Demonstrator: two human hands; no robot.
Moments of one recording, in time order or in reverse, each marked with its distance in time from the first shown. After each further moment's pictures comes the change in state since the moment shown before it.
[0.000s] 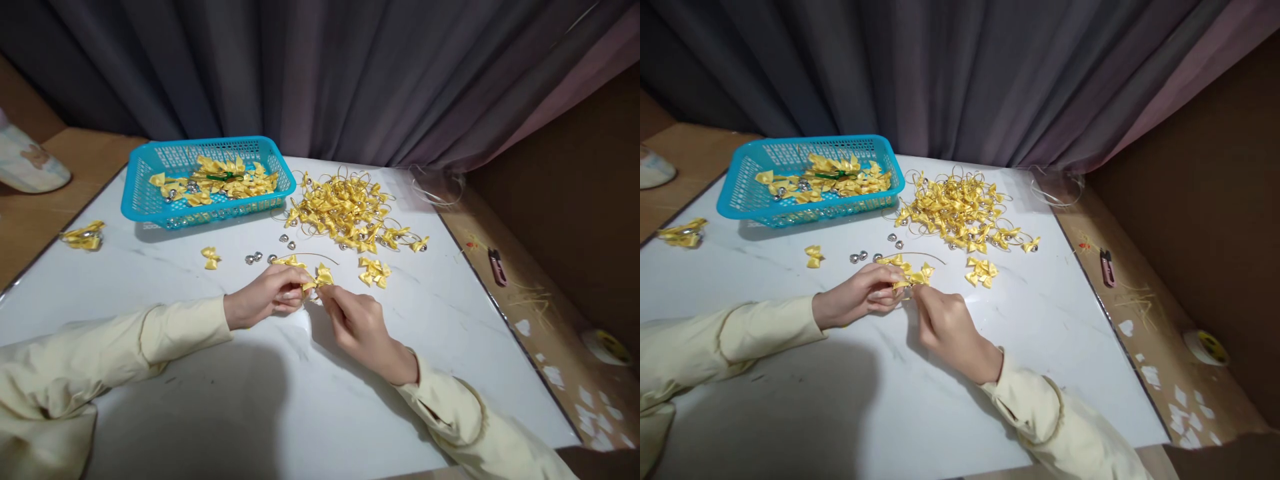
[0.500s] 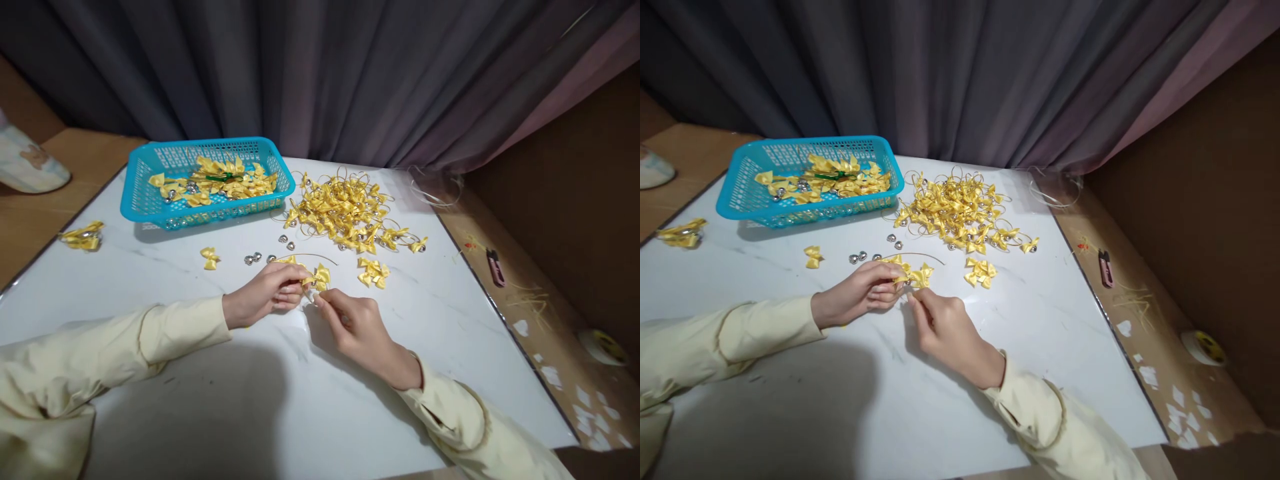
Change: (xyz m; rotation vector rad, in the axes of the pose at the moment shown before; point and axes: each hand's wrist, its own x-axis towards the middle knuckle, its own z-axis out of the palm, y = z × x) left_hand 0.002 0.001 0.002 -0.028 0.051 0.009; right_hand 0.002 -0.007 -0.004 0.138 -0.128 0.225
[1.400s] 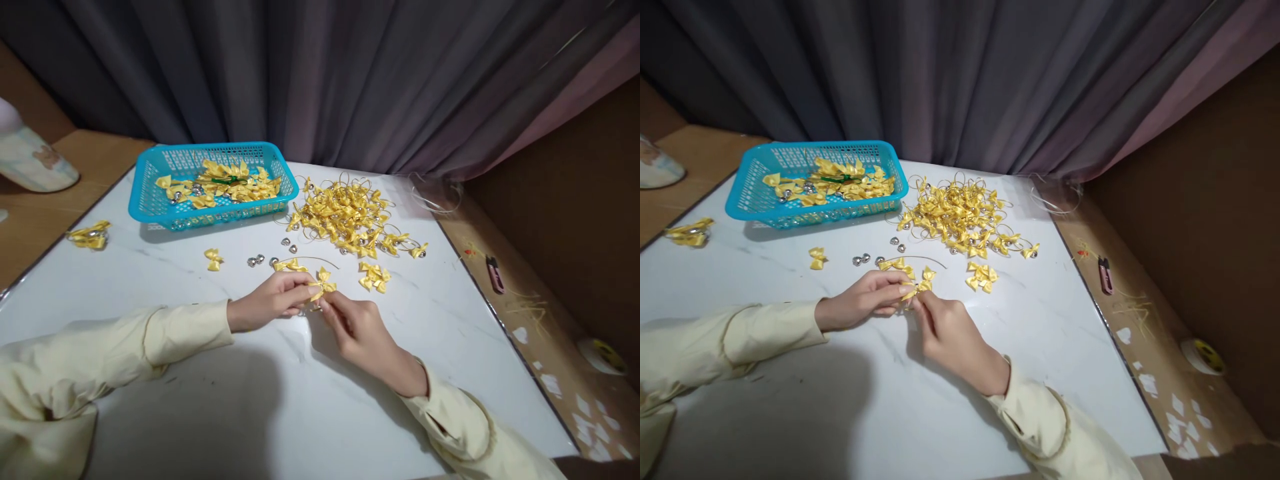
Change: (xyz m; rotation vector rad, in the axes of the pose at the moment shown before) left_hand -0.003 -0.007 -0.003 0.383 -0.132 0.144; right_hand 0.002 -0.003 -0.007 0.039 -0.097 0.023
